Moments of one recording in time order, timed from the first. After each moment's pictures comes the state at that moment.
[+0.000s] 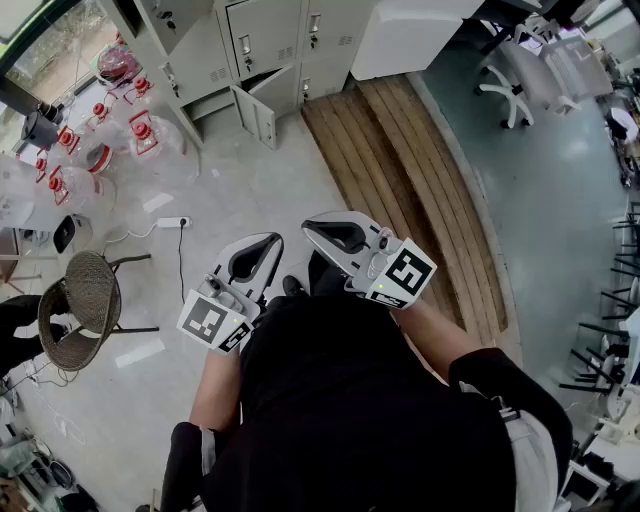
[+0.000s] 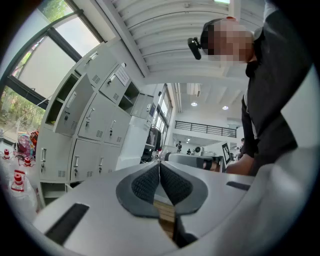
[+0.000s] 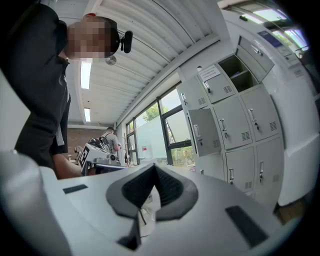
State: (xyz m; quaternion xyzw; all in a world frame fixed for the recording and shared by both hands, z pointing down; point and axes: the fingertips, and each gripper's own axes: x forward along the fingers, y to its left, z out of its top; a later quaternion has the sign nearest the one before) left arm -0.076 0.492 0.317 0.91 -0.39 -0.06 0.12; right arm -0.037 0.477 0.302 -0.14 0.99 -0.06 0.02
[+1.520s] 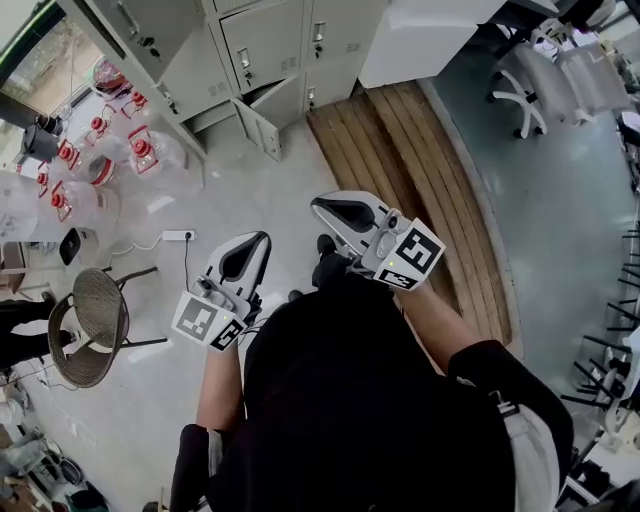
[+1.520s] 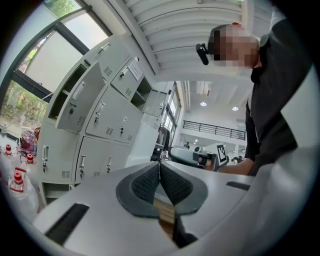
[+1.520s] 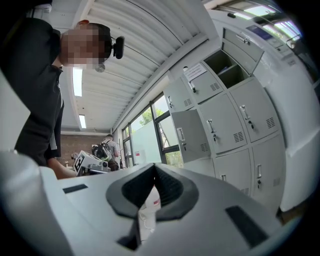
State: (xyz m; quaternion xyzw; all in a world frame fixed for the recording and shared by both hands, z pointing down) left arm -0.101 0.370 0.335 0.89 -0.43 -0.06 0.14; right arm -0.027 0.325 0.308 -0.15 0.98 -0.08 0.05
